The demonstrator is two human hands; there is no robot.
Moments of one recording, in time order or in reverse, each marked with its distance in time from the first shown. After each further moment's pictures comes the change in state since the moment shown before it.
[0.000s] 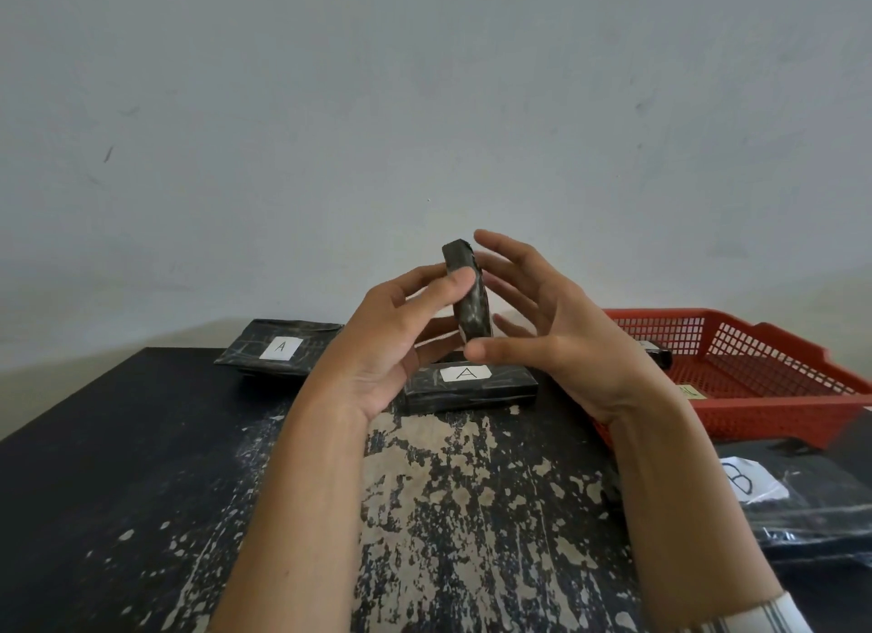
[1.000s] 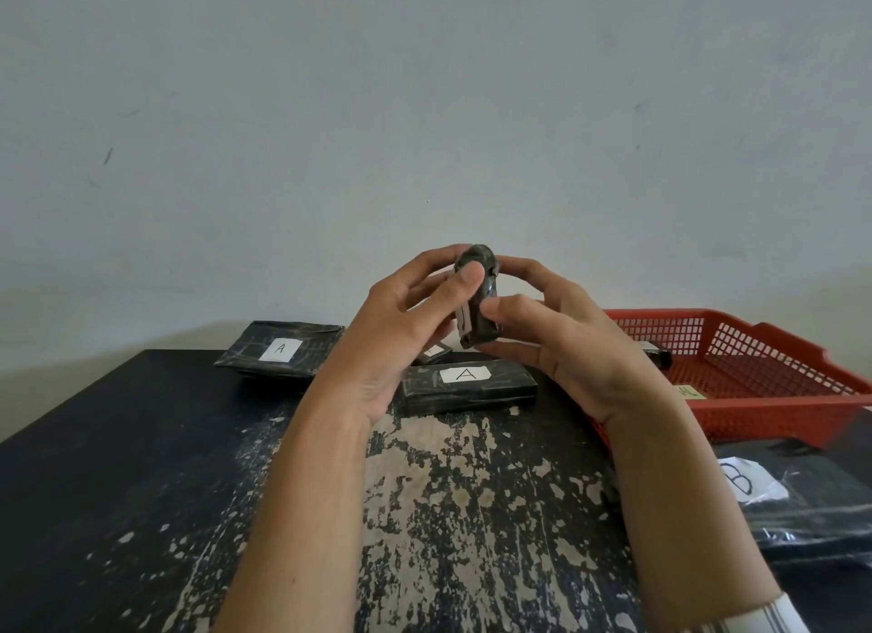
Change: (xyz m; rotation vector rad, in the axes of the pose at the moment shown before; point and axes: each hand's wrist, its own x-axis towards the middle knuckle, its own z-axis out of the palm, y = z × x) left_hand -0.003 0.002 0.003 0.189 0.003 0.115; right_hand 0.000 -0.008 0.005 0.232 0.132 0.141
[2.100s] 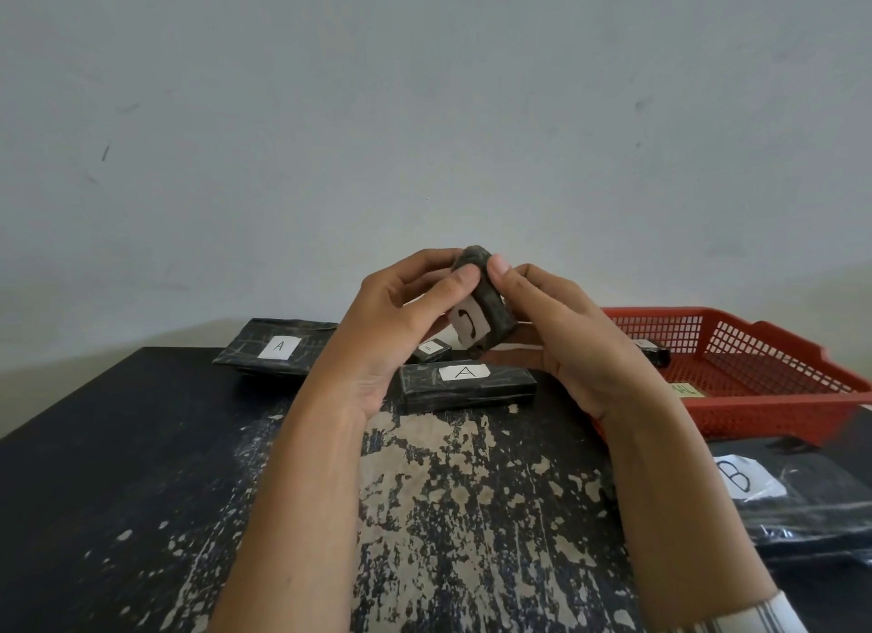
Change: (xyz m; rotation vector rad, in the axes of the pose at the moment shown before) left_hand -0.001 0.004 0.000 -0.046 0.031 0.015; right_hand 0.000 -0.008 0.009 -0.051 0.046 0.068
